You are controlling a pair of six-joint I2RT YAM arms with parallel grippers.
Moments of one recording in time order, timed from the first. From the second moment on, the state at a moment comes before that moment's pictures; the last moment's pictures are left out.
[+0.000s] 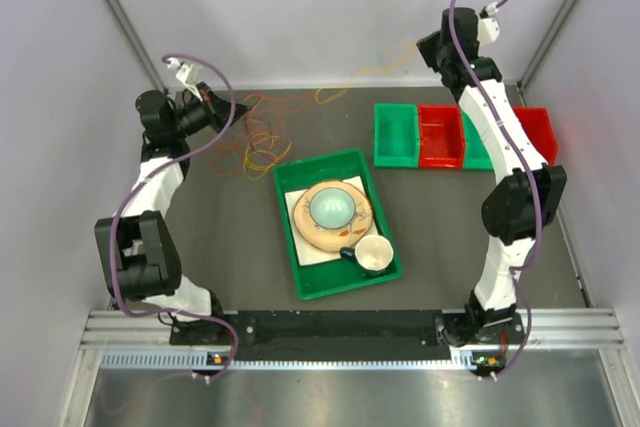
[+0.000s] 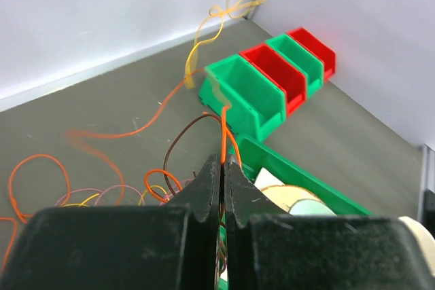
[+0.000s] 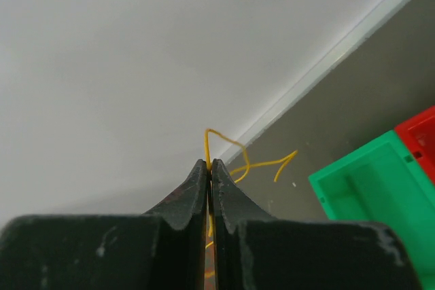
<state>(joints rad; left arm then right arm) 0.14 1.53 1.10 0.51 1.05 -0.42 0.24 1.93 2.04 -0.44 0.27 1.07</state>
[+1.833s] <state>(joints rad) 0.27 1.55 1.80 0.44 0.21 -0.55 -0.13 1.69 1.71 -0.47 0.36 0.90</state>
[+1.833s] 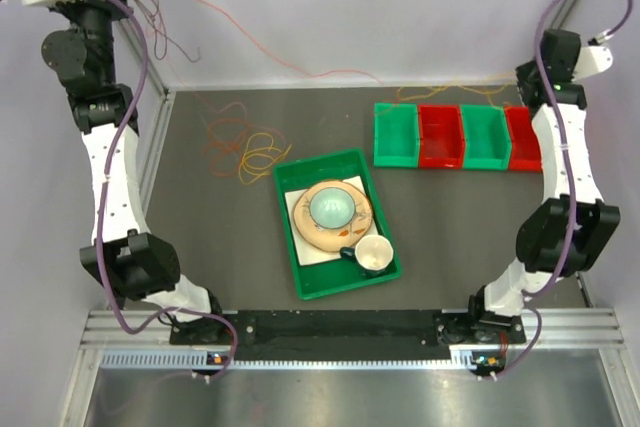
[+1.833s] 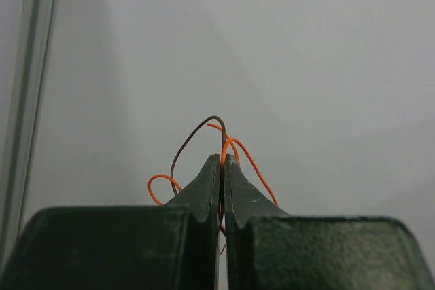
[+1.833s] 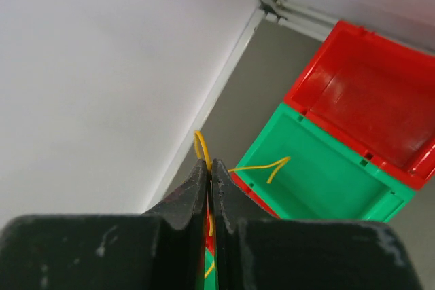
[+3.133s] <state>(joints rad) -0.26 1.88 1.59 0.09 0.64 -0.09 0.17 1.59 1.93 -0.45 0.11 0.71</state>
